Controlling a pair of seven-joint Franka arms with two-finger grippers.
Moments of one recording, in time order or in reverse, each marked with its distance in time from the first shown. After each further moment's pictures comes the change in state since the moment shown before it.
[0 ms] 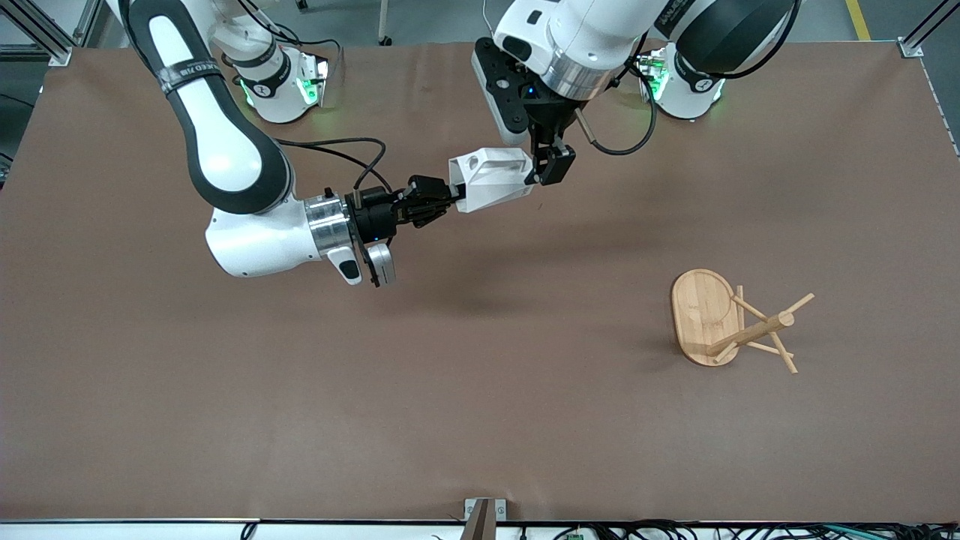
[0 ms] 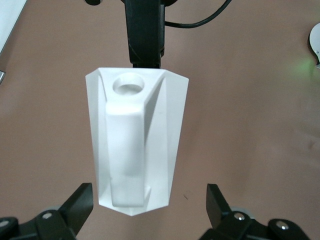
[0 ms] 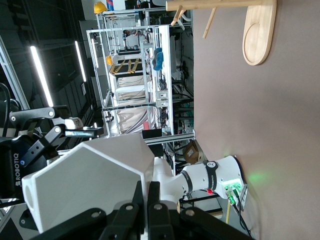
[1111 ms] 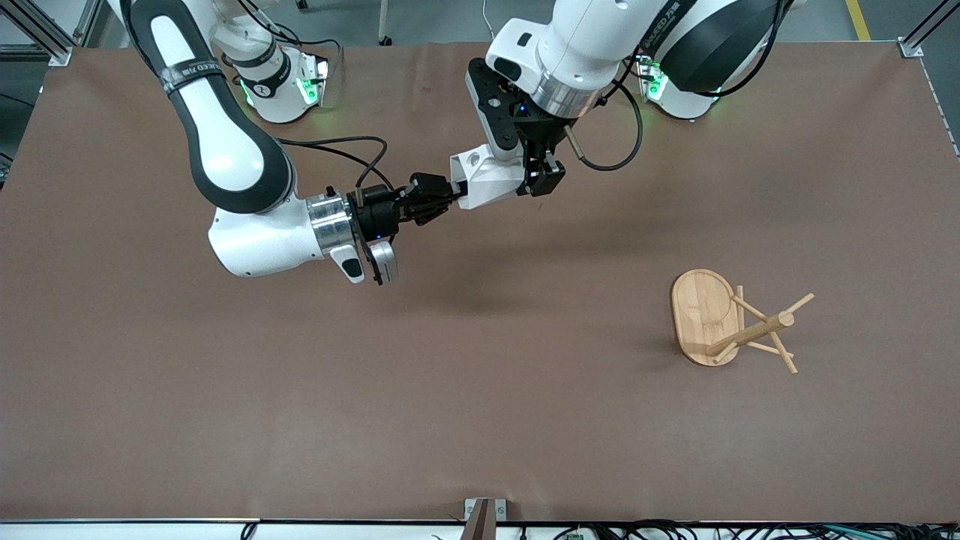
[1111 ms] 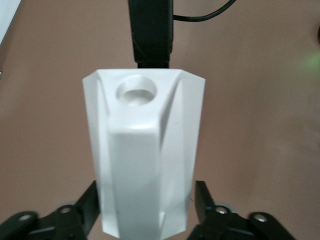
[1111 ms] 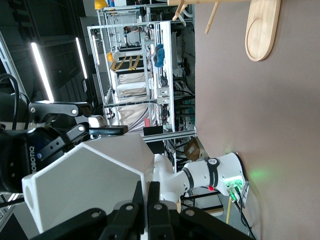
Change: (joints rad) left arm -0.012 0.023 0.004 -0.023 0.027 0.032 0.000; right arm 0.001 0.001 0.003 -0.001 0.001 -0.013 -0.001
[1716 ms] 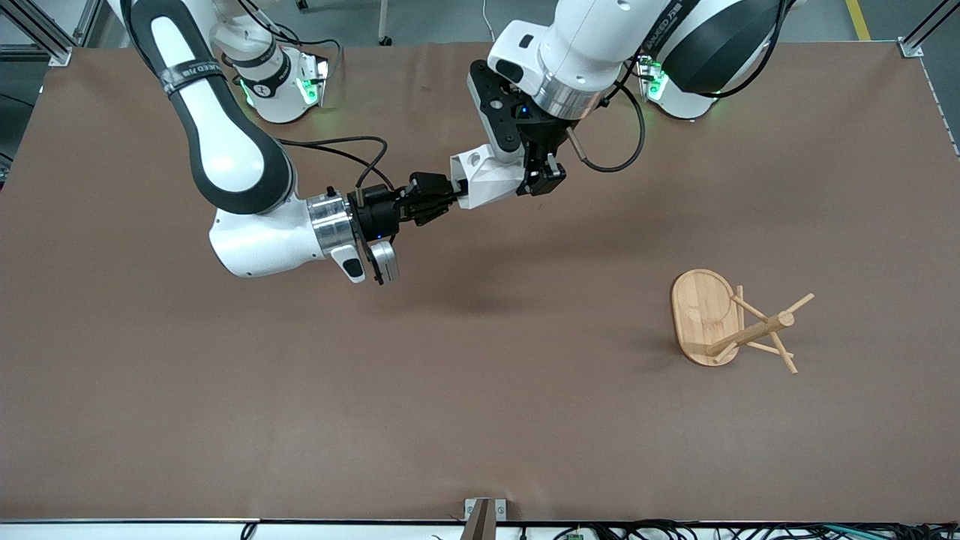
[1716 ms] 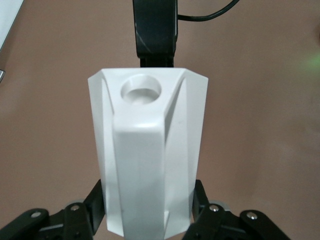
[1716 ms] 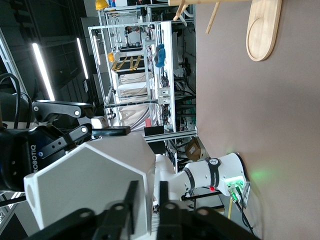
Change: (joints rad) left arm 0.003 0.000 0.000 0.001 0.000 0.000 -0.001; right arm 0.000 0.001 -0.001 0.003 0.006 0.001 0.001
